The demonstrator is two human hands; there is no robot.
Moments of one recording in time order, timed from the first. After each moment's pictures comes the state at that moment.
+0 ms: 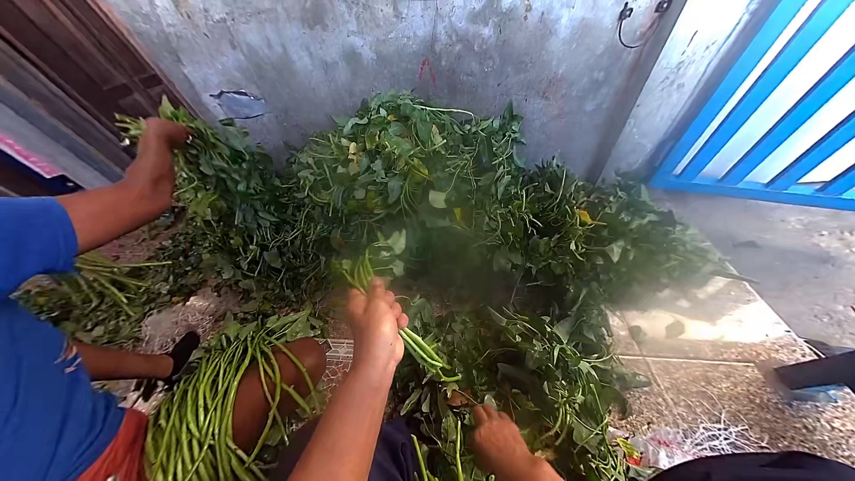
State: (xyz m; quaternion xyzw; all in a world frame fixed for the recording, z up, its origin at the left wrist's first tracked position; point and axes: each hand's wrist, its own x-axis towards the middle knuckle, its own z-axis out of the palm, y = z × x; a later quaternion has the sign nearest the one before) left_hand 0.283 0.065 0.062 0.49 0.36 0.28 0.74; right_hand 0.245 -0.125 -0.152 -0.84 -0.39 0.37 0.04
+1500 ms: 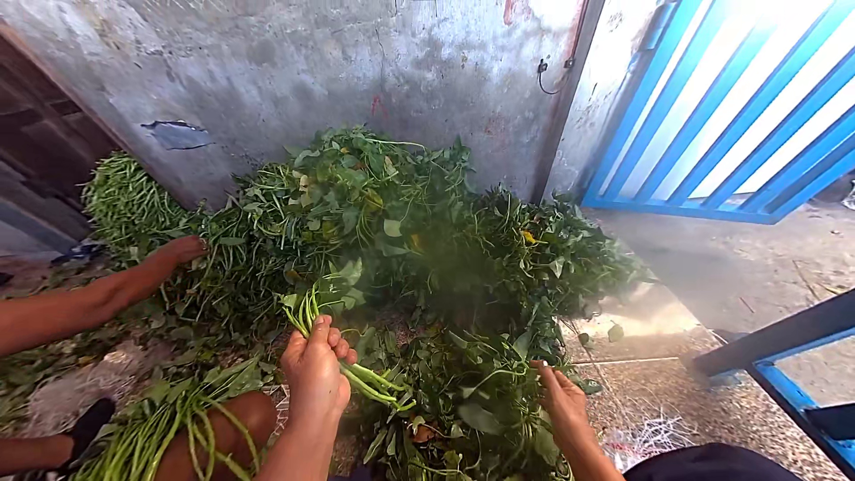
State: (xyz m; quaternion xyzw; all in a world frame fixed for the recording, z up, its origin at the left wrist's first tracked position) left_hand 0.288 0.067 0.063 0.51 0.36 0.31 0.72; right_hand 0.334 -0.247 -0.129 -0.72 0.19 0.00 0.67
